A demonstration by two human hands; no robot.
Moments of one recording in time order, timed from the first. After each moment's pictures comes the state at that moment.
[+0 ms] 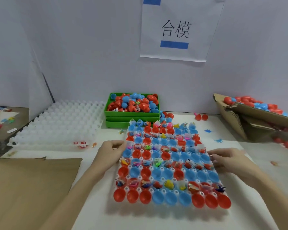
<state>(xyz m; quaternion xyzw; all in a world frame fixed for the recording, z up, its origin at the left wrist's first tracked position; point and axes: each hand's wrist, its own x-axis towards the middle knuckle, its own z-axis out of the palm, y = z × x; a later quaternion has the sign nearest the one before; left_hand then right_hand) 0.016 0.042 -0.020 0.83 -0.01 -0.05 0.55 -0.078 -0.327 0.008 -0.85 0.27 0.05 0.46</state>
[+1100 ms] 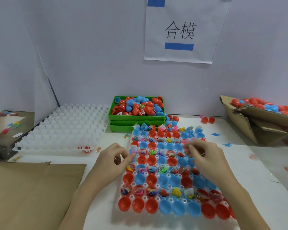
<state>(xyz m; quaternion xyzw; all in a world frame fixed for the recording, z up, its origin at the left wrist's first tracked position) 0.004 0.060 -0.023 0.87 -0.20 0.08 0.45 -0.067 -0.231 0.012 -0.89 0.06 -0.21 0.41</state>
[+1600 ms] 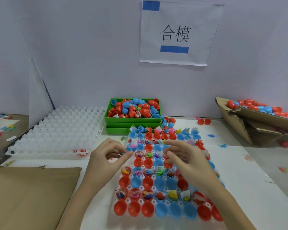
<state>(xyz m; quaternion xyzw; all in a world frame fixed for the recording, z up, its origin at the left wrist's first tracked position) -0.006 0.053 -0.008 0.79 -0.22 0.17 0.55 -0.072 -0.201 0.015 -0.84 -0.03 -0.14 0.52</state>
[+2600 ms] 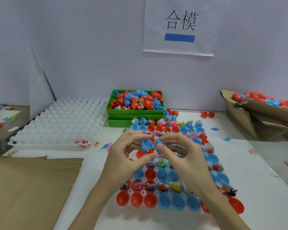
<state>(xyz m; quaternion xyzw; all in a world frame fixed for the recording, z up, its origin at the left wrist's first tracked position) -0.030 0.018 -0.001 0.72 -0.30 0.13 0.61 -0.079 -0.170 0.011 -0.77 -0.04 -0.20 0.60</state>
